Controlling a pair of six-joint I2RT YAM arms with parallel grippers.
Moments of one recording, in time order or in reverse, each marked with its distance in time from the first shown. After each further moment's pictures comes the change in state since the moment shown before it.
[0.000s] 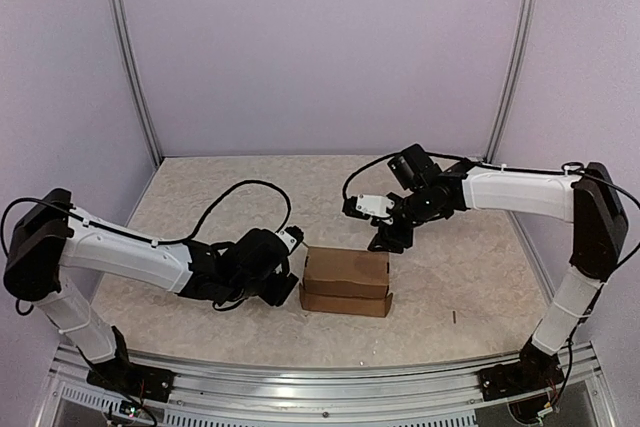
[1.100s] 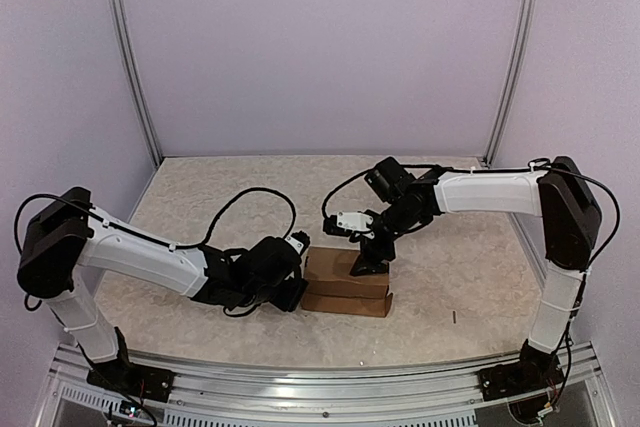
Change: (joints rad) left arm -0.061 0.066 0.036 0.040 0.006 -0.159; right arm 0.071 0.180 0.108 -0.030 -0.157 -0.032
